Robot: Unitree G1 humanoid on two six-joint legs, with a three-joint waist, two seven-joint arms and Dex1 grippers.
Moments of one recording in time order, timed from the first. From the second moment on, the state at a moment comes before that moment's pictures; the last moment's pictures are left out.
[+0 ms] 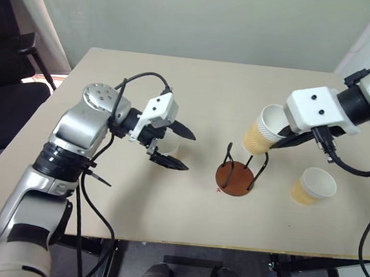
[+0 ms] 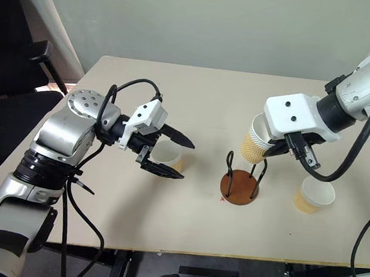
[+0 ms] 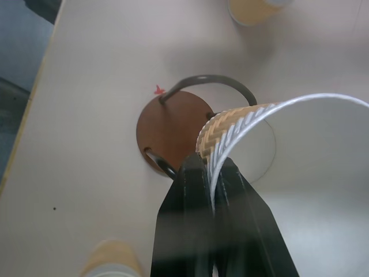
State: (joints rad) left arm -0.94 0.73 -0.26 0.11 -0.31 0.46 -1.52; right arm -1.27 -1.18 0.54 -0.14 0.26 0.40 1.61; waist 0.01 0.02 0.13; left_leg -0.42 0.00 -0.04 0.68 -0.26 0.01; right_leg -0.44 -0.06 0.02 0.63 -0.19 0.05
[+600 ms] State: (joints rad) left arm -0.94 0.73 -0.26 0.11 -0.30 0.47 -1.52; right arm -1.16 -1.13 0.56 -0.16 0.18 0.35 1.61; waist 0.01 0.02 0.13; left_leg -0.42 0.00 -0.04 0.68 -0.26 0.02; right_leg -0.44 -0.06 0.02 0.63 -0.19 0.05
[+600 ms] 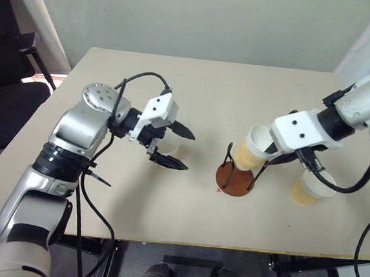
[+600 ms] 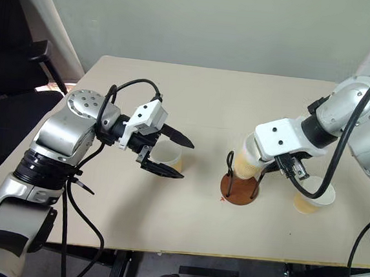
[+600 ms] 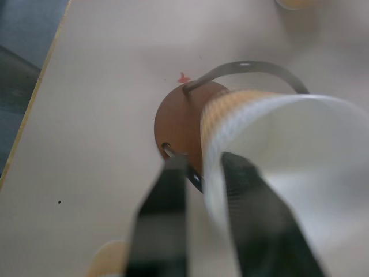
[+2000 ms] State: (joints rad) left arm -0.86 0.87 -0.45 -0.06 0.25 0.30 -1.34; right arm -0.99 -1.10 0.17 -0.20 0.42 0.73 1.51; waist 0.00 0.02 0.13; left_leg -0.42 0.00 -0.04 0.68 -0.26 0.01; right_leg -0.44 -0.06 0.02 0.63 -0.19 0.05
